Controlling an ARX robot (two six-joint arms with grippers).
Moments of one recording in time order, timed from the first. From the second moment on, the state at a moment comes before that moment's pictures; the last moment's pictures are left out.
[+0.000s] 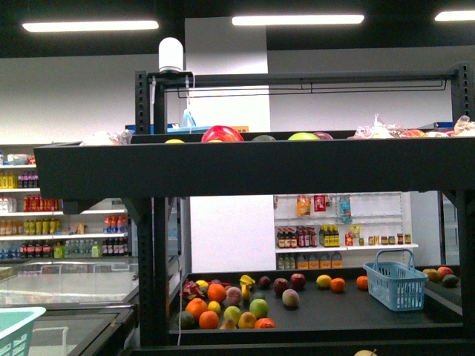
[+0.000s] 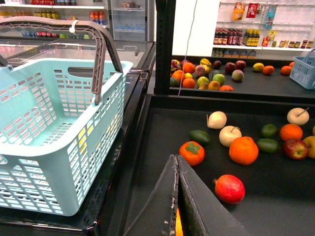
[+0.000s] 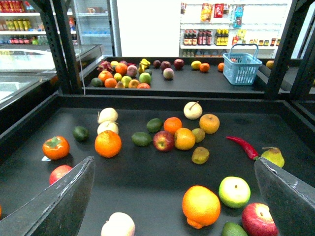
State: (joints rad) left arm 0.00 0.14 0.06 0.07 0.00 -0.01; right arm 0.00 0.01 0.01 0.00 0.00 0.00
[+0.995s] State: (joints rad) left arm 0.00 0.01 0.01 0.00 0.00 -0.01; right arm 0.00 0.01 0.01 0.00 0.00 0.00
